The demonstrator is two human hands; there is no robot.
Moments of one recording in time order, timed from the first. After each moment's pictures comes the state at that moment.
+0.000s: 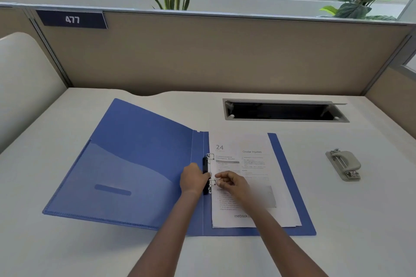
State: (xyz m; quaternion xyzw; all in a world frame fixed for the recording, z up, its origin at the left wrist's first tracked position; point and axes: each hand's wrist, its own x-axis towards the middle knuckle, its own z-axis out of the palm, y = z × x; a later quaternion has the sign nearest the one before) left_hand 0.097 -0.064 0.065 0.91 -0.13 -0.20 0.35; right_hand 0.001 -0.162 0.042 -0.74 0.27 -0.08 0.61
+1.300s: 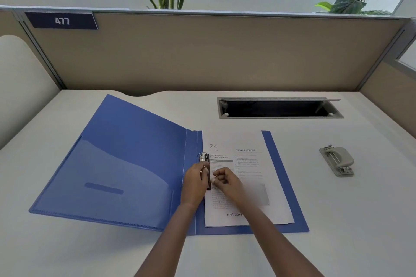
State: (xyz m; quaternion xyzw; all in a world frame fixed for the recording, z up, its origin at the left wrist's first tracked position) left_hand 0.072 -0.071 0.053 0.85 -0.26 -0.10 0.44; right_hand -0.001 -0.163 0.042 -0.76 0.30 -0.07 0.57
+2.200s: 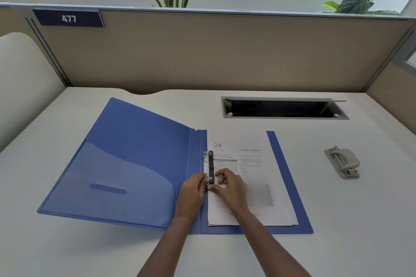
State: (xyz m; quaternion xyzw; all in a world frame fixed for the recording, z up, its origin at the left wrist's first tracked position) left_hand 0.067 -0.042 0.031 0.84 -0.29 -0.08 0.46; right_hand 0.003 -0.148 0.033 -0.83 0.33 -0.14 0.43
